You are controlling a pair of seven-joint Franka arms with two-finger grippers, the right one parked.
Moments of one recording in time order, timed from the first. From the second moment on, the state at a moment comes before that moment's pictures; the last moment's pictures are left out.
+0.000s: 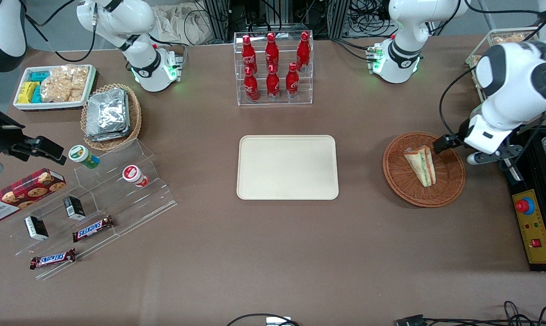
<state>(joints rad) 0.04 -0.11 -0.03 -2.35 0.00 2.21 -0.18</state>
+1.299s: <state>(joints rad) 0.04 0.08 -0.02 -2.57 0.00 2.67 -0.20</state>
